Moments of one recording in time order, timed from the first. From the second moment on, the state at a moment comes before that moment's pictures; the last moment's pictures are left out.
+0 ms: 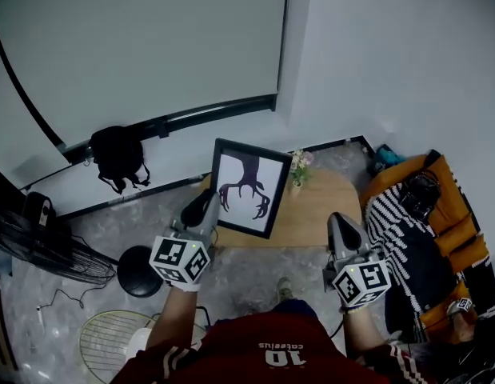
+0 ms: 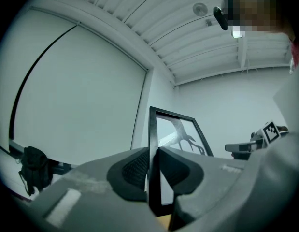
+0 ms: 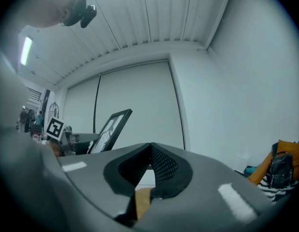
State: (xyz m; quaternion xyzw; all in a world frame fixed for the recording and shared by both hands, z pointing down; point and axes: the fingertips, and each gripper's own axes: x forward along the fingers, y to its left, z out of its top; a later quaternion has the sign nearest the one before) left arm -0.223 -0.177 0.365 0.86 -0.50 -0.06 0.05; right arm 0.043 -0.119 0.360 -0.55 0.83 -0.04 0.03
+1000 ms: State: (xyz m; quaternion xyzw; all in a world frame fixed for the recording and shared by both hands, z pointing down) left arm -0.224 -0.152 0.336 0.84 -0.53 -0.08 0.02; right arm 0.075 -0.104 0.349 -0.57 0.82 -0.04 0.05
